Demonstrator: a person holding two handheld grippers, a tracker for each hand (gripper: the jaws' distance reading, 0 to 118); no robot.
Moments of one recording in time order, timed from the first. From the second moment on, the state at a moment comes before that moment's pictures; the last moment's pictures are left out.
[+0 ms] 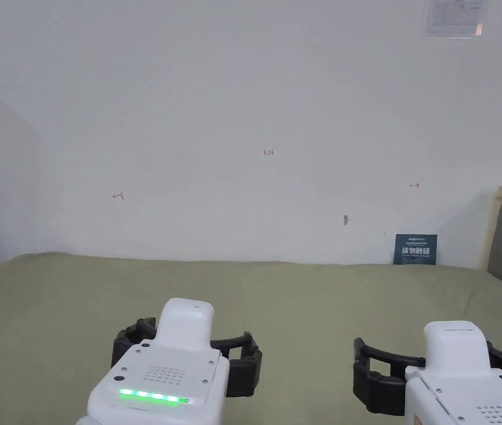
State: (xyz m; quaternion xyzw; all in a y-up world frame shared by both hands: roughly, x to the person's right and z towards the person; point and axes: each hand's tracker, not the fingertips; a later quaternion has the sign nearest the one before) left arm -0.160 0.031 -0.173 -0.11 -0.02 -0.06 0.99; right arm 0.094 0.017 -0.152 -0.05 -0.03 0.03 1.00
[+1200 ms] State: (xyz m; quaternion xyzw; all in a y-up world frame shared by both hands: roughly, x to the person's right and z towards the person) left arm -0.170 0.051 -0.150 -0.07 -0.02 -0.02 1.00; right arm 0.081 0.034 -0.139 -0.04 -0.01 0.01 1.00
